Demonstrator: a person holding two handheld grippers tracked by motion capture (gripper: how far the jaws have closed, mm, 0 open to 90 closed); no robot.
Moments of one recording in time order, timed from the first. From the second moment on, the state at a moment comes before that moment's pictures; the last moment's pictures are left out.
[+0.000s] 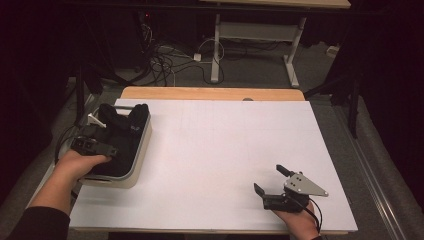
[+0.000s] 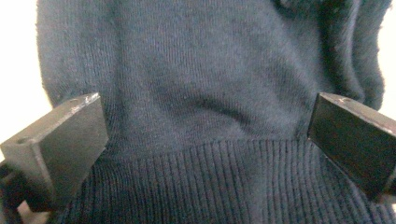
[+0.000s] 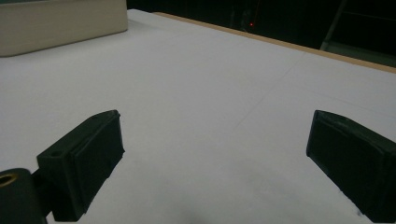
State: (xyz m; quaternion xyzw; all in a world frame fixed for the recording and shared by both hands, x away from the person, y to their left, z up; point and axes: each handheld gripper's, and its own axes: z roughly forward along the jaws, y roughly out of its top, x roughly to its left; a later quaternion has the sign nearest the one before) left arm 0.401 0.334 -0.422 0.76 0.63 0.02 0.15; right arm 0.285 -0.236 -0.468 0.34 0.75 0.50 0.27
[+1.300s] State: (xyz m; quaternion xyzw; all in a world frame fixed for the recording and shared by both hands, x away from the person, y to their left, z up) left arm 0.397 0.297 -0.395 0.79 0.61 -0.03 0.04; right arm 0.285 -0.237 -0.474 0.35 0.75 0.49 0.27
